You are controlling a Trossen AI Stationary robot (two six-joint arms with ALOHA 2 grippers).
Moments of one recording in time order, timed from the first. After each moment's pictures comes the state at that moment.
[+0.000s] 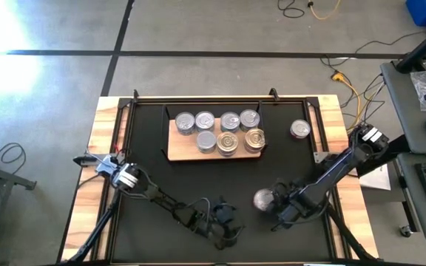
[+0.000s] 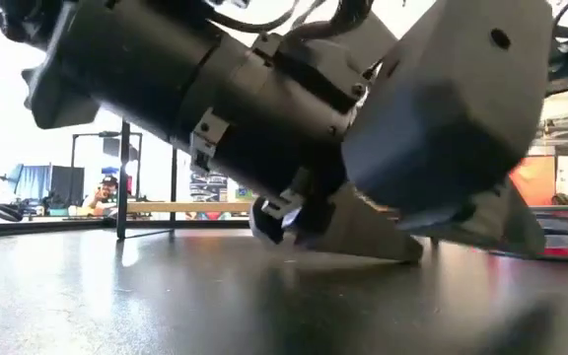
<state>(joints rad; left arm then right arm) -0.53 2.32 1.39 0.35 -0.64 -0.61 0.70 1.57 0.88 -0.87 0.31 1.53</state>
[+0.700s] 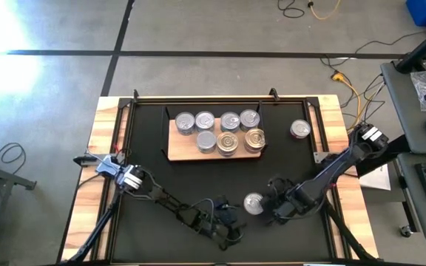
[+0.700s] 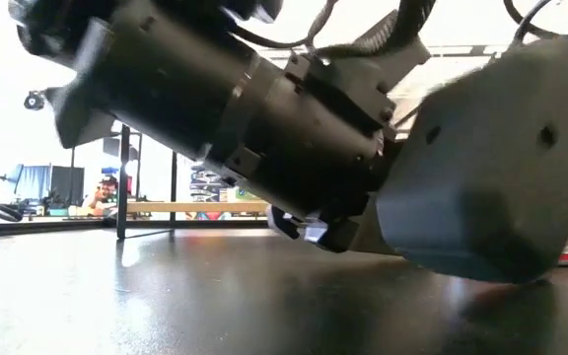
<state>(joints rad) -0.50 2.38 1.46 0.34 -0.71 -0.47 0.65 1.56 0.87 -0.80 0.42 1.62</state>
